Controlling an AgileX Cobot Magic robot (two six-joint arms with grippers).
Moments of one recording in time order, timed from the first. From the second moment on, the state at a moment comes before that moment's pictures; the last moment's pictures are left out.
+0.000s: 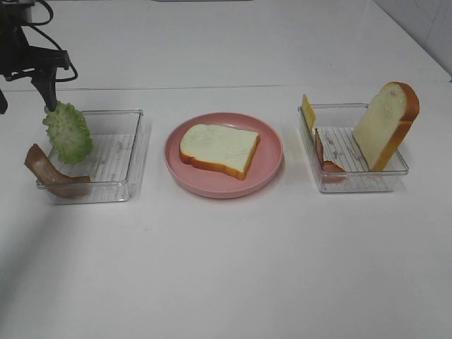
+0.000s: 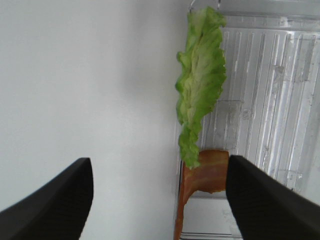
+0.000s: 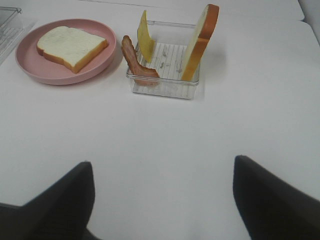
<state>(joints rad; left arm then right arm) -0.06 2.17 -1.88 -0.01 1.22 -0.19 0.01 -0.01 -0.51 0.17 1.08 -0.19</state>
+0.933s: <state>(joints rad) -0.06 2.26 -1.88 -0.04 1.12 -0.17 0.01 -0.01 -0.51 0.17 1.08 -0.19</state>
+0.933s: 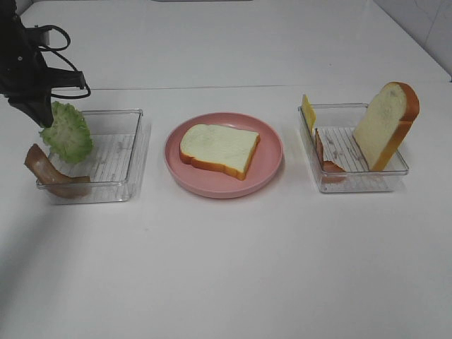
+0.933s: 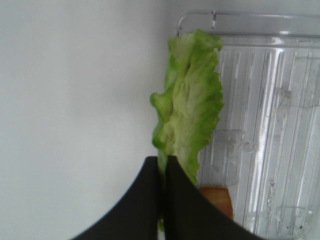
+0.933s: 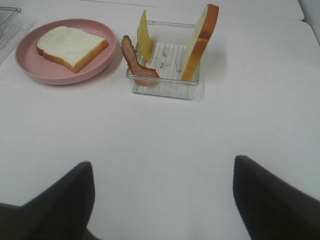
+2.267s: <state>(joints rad) -0.34 2.27 -1.88 -1.00 0.99 0.35 0.01 -0.01 -0.51 0.17 1.08 -0.19</state>
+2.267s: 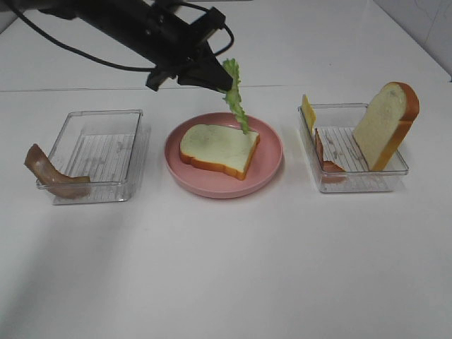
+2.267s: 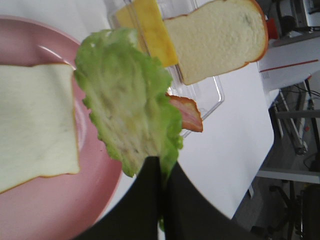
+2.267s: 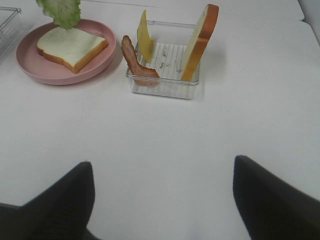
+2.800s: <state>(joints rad) -0.35 2.36 -1.88 -0.90 0.93 0.34 0.01 -0.01 -0.51 0.17 1.08 -0.19</state>
